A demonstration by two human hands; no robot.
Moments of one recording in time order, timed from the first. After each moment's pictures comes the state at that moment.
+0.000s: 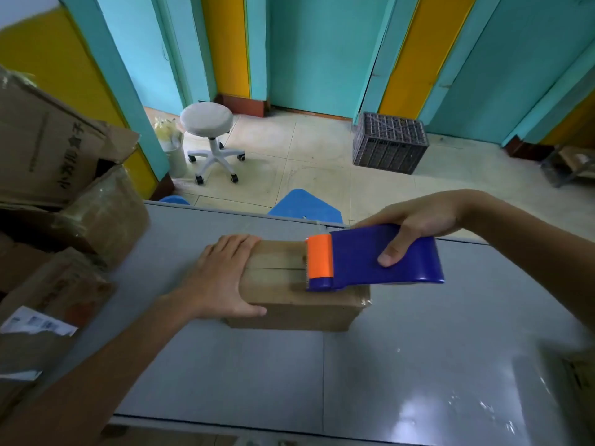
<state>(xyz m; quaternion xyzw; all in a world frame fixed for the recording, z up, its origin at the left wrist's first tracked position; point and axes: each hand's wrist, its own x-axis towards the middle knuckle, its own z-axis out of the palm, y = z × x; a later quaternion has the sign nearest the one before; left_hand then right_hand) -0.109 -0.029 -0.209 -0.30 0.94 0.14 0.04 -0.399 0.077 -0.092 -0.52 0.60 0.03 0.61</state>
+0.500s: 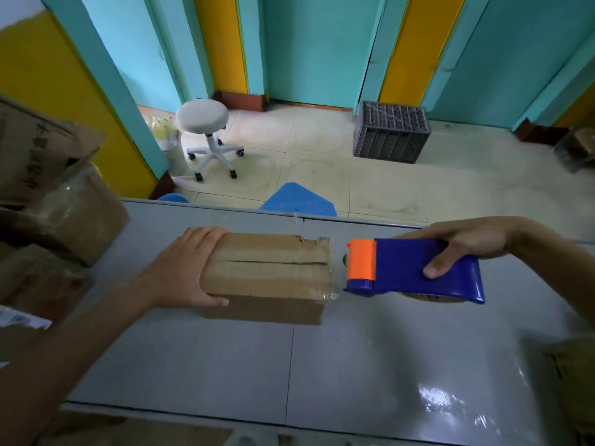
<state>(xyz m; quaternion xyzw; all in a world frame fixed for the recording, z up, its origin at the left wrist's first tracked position) -0.123 -0.028 -0.208 -0.30 0.94 0.13 0.06 -0.499 0.170 -0.131 -0.46 0.60 -0.06 0.65</state>
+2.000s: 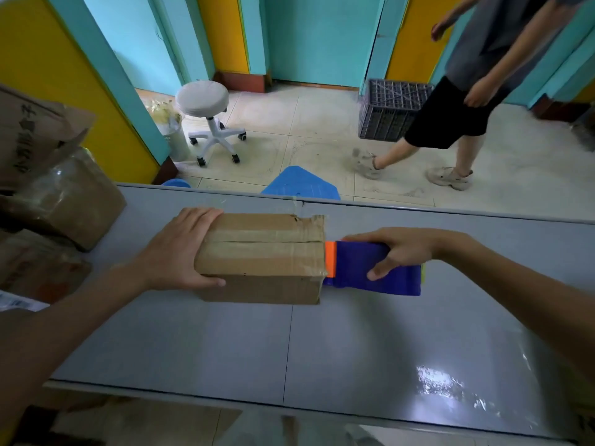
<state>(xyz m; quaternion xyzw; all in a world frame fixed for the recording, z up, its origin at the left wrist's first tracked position) -0.124 -0.035 -0.219 -0.28 0.95 0.11 0.03 -0.454 0.138 -0.197 -0.56 0.63 0.01 0.53</state>
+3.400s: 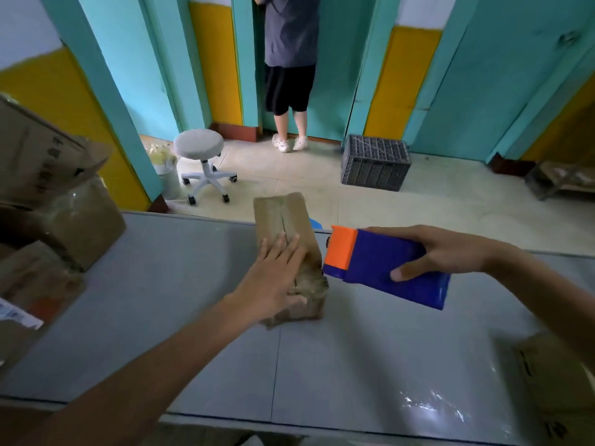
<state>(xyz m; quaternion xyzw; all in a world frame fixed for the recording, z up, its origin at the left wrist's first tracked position) -0.225 0.073 -0.211 -0.25 0.97 0.04 0.07 -0.453 0.208 -0.110 -0.56 0.67 -0.14 0.47</state>
